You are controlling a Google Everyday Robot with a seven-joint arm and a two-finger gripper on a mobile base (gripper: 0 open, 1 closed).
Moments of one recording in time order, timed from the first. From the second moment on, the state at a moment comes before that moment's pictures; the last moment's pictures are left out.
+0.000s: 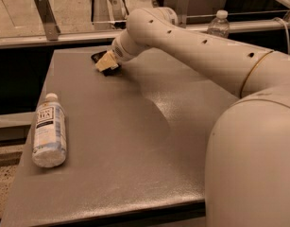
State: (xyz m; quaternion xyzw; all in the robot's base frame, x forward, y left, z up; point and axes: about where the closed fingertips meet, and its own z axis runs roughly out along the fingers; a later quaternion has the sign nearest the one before) arm 0.770 0.082 0.832 -0.40 0.82 0.11 0.39
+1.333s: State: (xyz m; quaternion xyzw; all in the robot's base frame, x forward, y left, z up) arm 0.770 0.082 0.832 -0.40 0.82 0.11 0.39
